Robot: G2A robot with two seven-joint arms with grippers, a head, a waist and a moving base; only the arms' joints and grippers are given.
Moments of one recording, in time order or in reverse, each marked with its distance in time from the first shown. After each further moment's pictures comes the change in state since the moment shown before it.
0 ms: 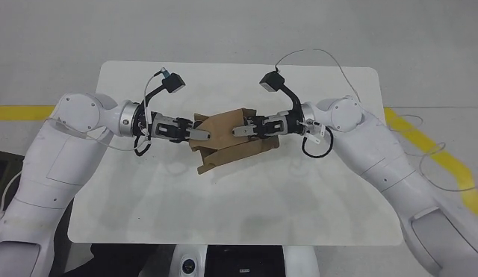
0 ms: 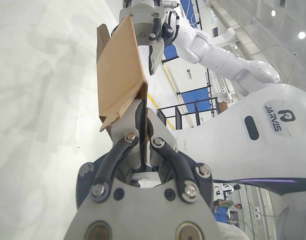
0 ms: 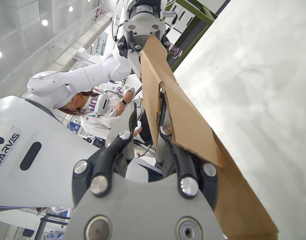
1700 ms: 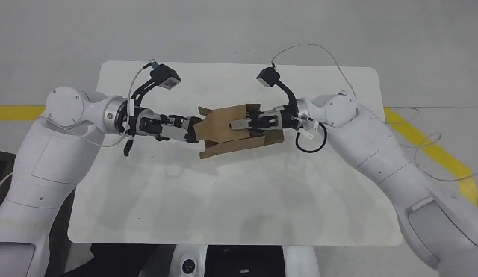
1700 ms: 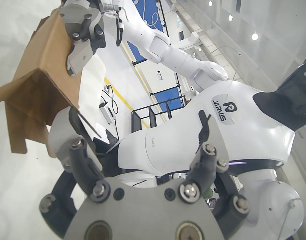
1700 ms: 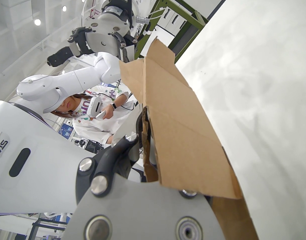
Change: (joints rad) left arm -0.008 0.014 -0.027 -0.028 -0.252 0.095 -0.076; right arm 0.067 -0.034 -0.084 0.093 -0.015 -0.067 -0.067
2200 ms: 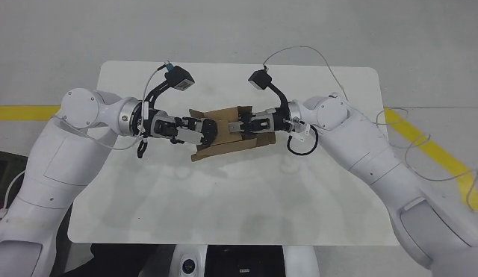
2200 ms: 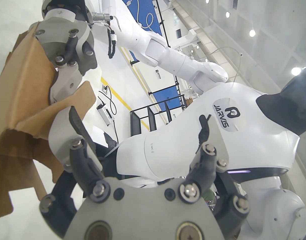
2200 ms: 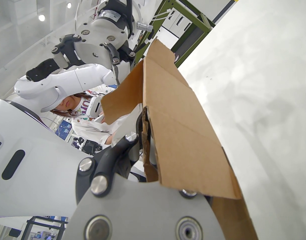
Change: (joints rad) left arm -0.013 -0.026 0.050 -0.036 0.047 -0.010 0.068; right arm -0.009 -0.040 0.000 0.007 -0.030 -0.022 -0.022
